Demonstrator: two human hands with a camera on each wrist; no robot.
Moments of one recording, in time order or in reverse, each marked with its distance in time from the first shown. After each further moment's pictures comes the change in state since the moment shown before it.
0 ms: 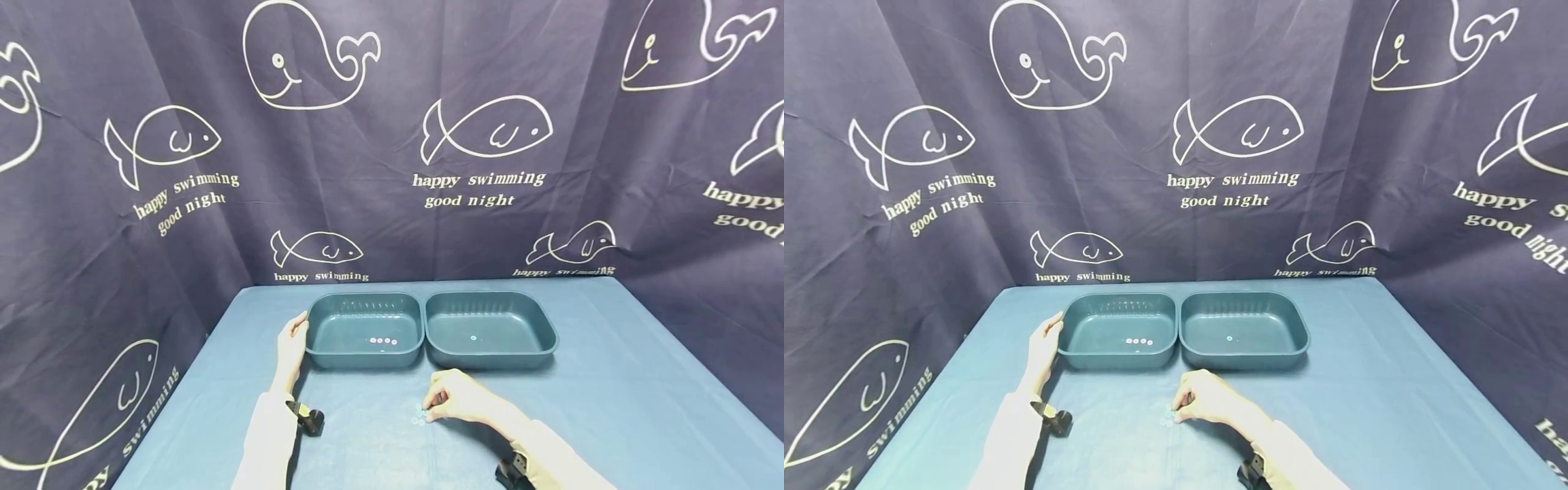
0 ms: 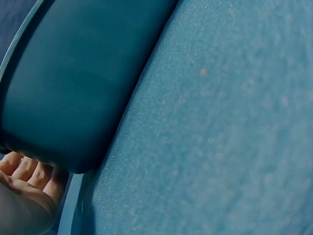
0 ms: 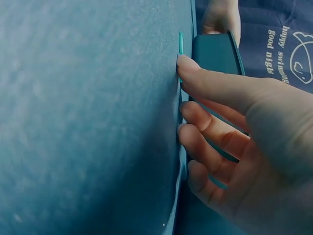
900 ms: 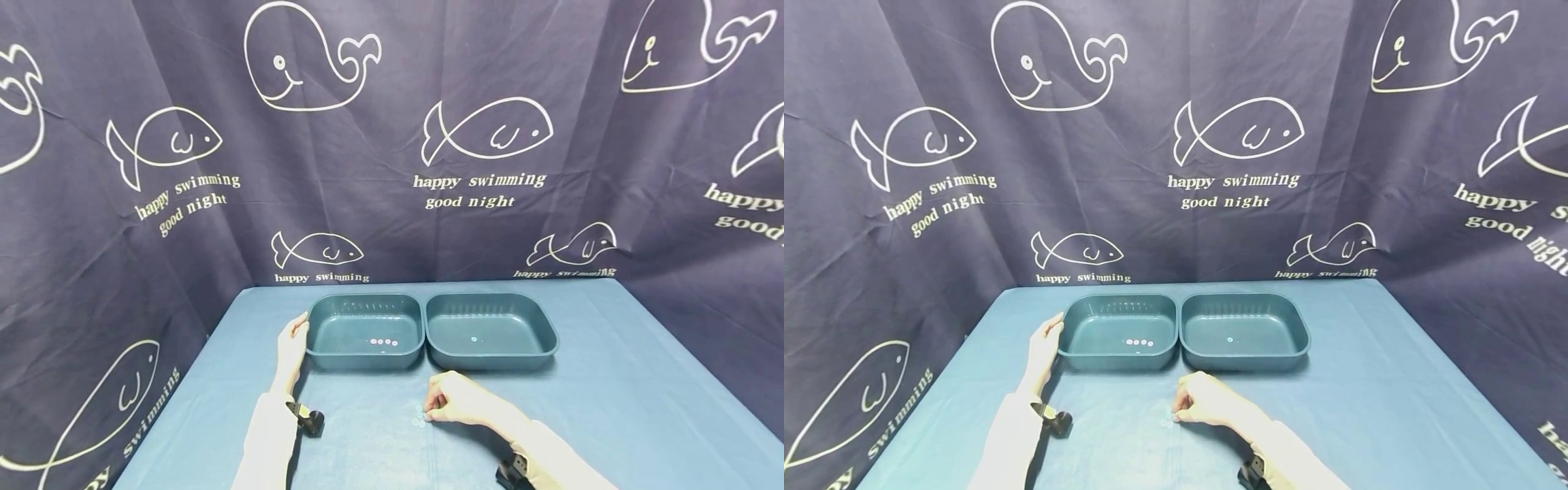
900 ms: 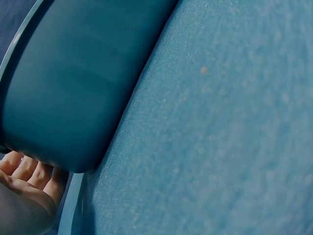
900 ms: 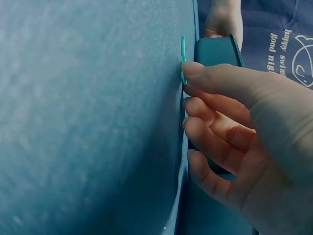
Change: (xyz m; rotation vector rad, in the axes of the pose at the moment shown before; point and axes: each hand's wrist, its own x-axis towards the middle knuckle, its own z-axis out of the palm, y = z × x) left_hand 0.000 0.000 -0.001 0.012 -0.010 -0.003; right_hand 0.003 0.000 -0.001 -0.071 -0.014 -0.095
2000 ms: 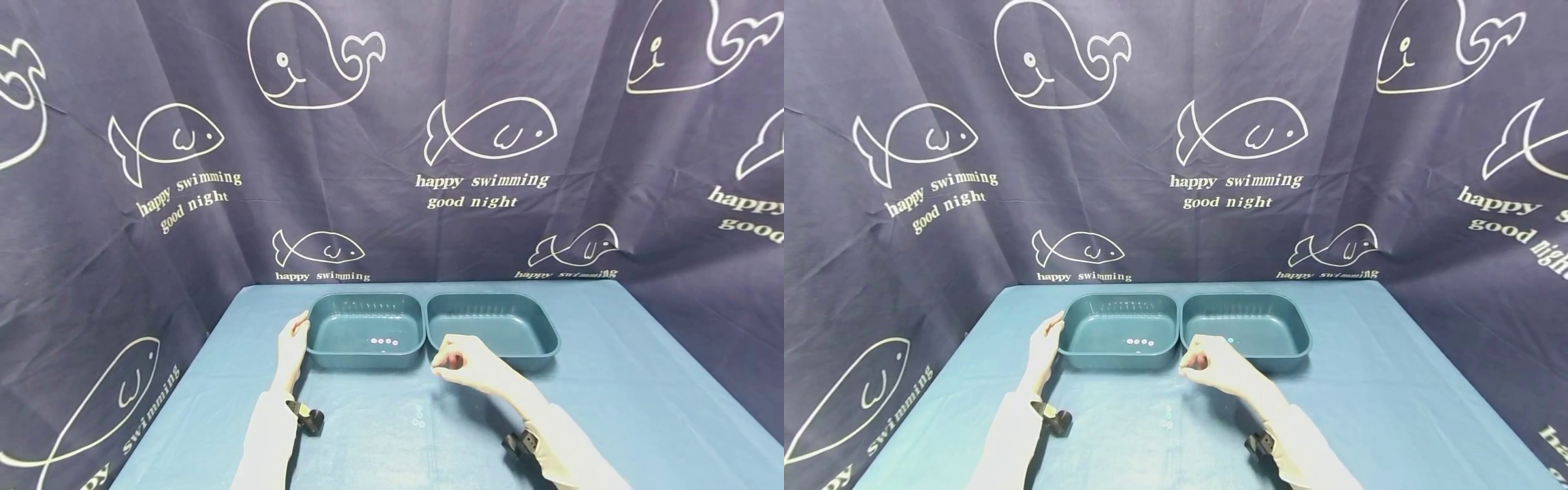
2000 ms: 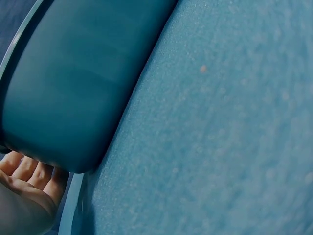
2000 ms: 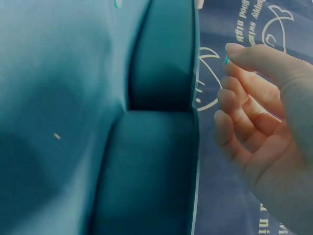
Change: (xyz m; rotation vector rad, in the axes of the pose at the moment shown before) left_hand -0.004 0.011 -0.002 -0.046 -0.014 -0.016; right_hand 0.006 0.008 -0.046 0.075 0.248 -0.060
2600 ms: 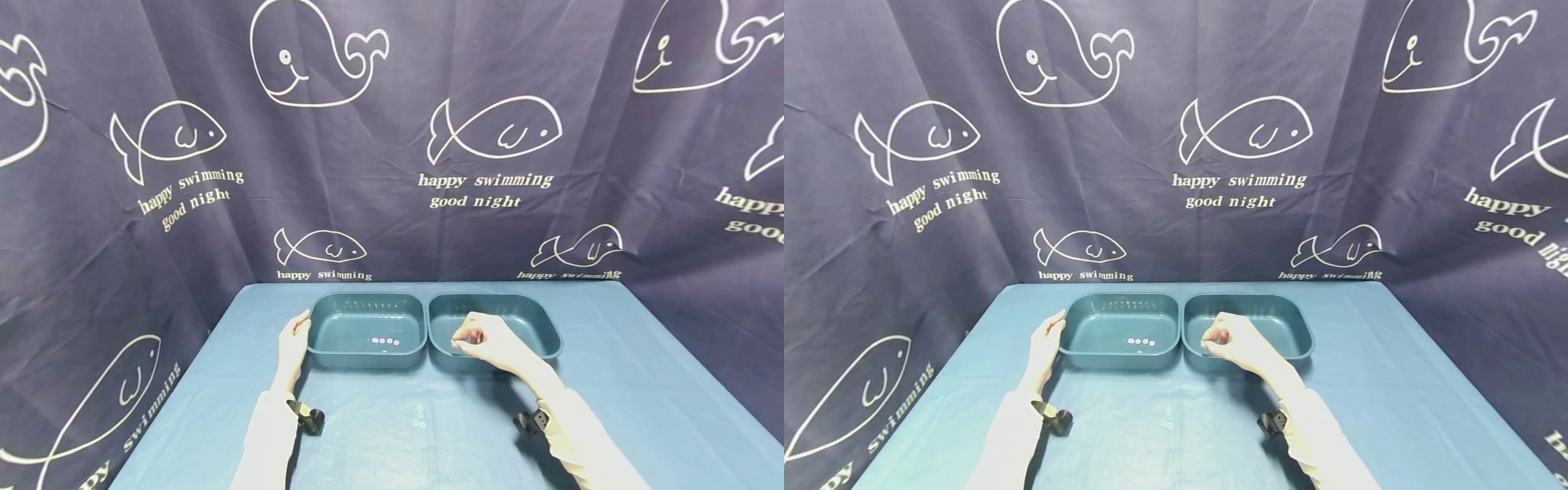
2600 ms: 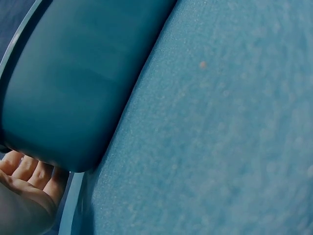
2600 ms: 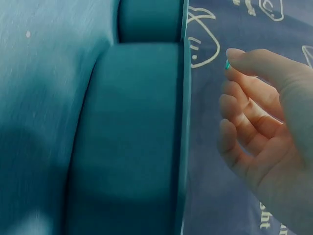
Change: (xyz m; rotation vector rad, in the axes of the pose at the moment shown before) left_hand 0.005 -0.013 0.003 0.045 0.024 0.011; right_hand 0.005 0.020 -0.034 -0.043 0.102 0.179
